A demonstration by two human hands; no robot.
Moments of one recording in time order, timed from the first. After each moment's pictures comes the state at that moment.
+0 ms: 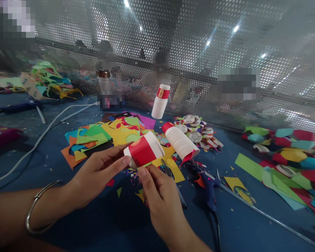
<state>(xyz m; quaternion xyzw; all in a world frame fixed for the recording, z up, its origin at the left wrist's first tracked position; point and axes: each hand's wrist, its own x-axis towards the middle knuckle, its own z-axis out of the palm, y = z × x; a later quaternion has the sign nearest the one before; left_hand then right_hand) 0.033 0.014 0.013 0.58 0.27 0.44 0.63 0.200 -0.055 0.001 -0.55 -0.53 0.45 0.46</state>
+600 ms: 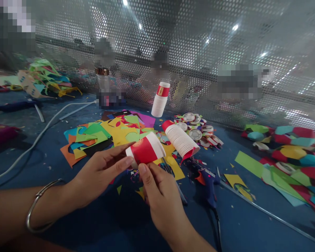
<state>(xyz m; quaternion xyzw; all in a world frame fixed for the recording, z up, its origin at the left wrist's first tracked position) 0.036 0.012 0.004 0.63 0.29 0.41 0.59 0.198 -0.054 -0.001 -0.56 -0.52 0.45 0.46</state>
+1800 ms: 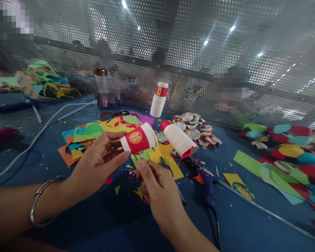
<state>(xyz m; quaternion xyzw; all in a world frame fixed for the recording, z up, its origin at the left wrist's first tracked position) 0.036 0.021 0.000 0.62 0.30 0.52 0.51 0.196 -0.050 0.006 -0.54 -0.43 0.54 0.48</state>
